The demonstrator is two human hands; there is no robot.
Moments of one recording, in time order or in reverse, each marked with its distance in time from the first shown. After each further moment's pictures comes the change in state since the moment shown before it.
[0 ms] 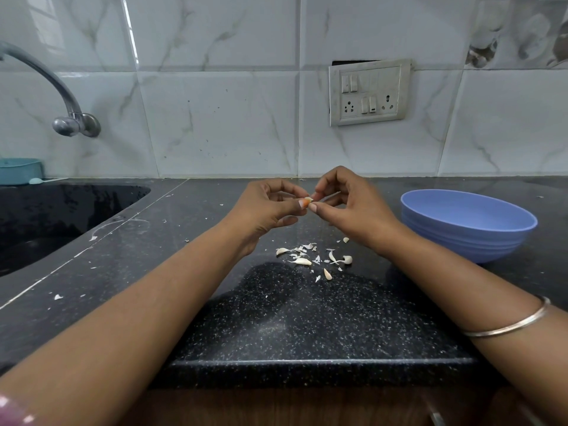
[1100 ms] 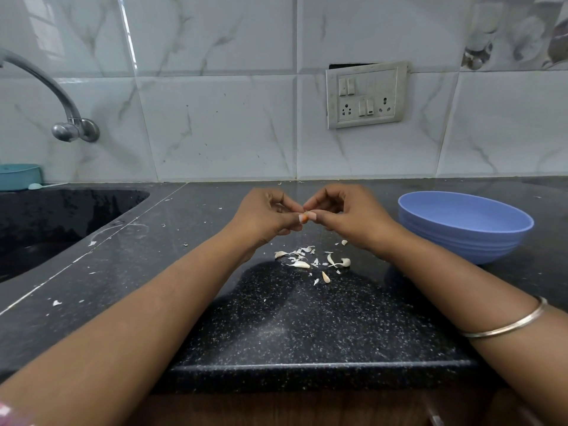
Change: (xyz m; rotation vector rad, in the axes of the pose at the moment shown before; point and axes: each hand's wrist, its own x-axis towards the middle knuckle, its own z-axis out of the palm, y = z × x) left_hand 0.003 -0.008 0.002 0.230 0.040 0.019; right_hand 0.004 0.005 0.001 -0.002 -0.123 0.064
